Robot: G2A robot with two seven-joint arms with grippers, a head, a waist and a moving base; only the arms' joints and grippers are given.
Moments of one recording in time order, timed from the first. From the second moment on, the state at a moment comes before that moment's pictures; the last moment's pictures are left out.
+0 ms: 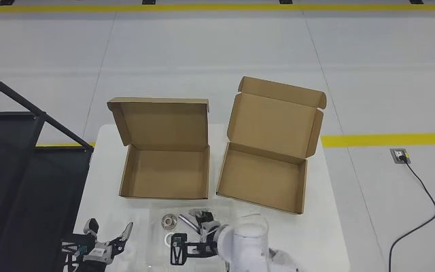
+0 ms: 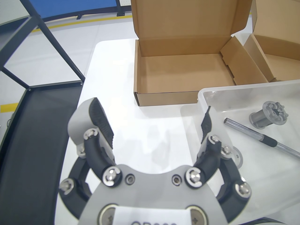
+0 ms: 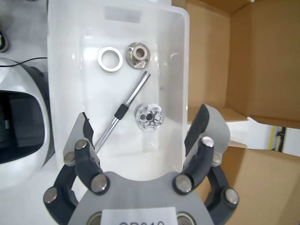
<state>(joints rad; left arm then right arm) 1.89 -1.16 -1.71 -1.84 1.23 -0.05 0.27 -0.91 -1.41 0.70 -1.68 -1.60 -0.70 0.83</state>
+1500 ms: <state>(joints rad) 1.89 -1.16 -1.71 -1.84 1.23 -0.05 0.27 -0.81 -1.53 0.67 -1.43 -1.24 -0.14 1.14</state>
